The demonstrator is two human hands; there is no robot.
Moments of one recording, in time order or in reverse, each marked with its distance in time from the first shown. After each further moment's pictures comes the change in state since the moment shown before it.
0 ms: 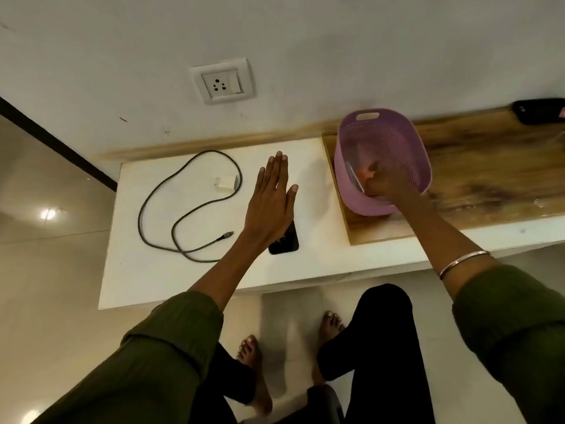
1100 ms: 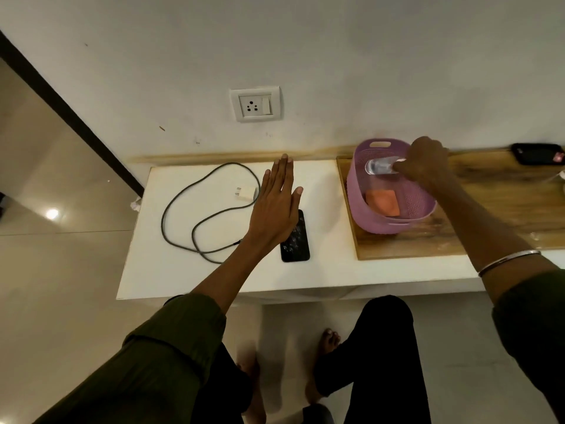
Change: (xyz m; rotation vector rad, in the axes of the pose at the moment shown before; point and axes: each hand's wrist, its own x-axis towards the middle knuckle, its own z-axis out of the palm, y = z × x) left_hand -0.011 -0.003 -0.050 -0.022 0.080 -0.044; right_hand -0.020 -0.053 -0.094 -0.154 0.208 -0.123
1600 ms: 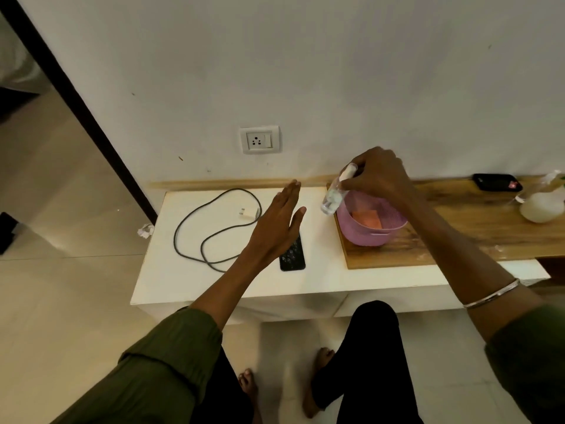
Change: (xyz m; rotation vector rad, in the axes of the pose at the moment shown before) left_hand -0.049 0.048 -0.067 -0.185 -0.028 0.059; right_hand -0.120 -0.085 -0.076 0.152 0.007 -0.309
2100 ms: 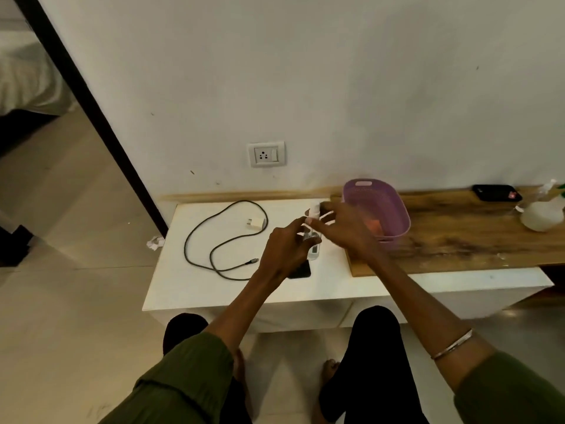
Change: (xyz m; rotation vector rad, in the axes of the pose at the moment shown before) left_hand -0.032 0.026 -0.002 -0.299 0.045 -0.160; right_hand -0.057 -0.026 0.078 0.378 -0.117 -0.049
